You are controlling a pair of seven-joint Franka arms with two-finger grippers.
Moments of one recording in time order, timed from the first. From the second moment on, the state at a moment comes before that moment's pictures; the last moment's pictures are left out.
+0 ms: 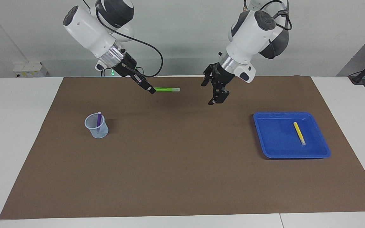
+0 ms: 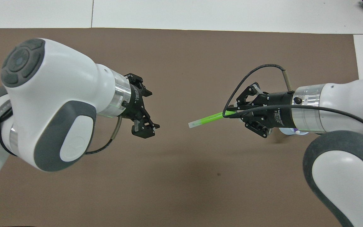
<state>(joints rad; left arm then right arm) 0.03 0.11 -0.60 -1.64 -0.30 1.88 -2.25 0.05 -0.12 0.20 -1.95 0.68 2.03 1.09</state>
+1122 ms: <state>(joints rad) -0.18 0.10 -0.61 -1.64 -0.09 2.11 -2.71 0.05 -0.12 0.20 -1.95 0.72 2.03 1.15</state>
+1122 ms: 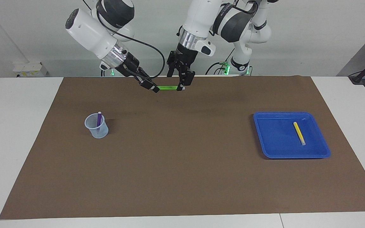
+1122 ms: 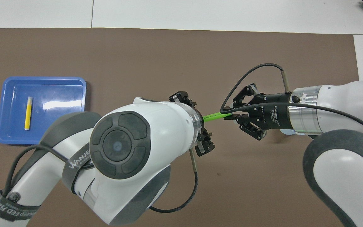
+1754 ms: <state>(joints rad) -0.20 0.14 -0.61 -1.64 -0.05 2.12 -2.71 0.05 -0.12 0.20 -1.96 0.72 2.03 1.15</state>
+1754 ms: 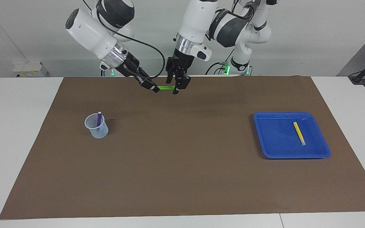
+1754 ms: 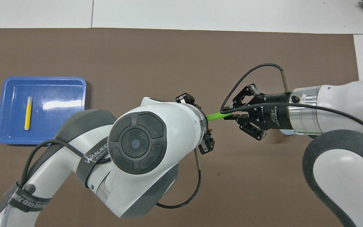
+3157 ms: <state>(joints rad) -0.24 0.14 -0.61 -1.61 0.03 2.04 -2.69 0.05 -0.13 0.20 -1.96 0.72 2.00 1.15</state>
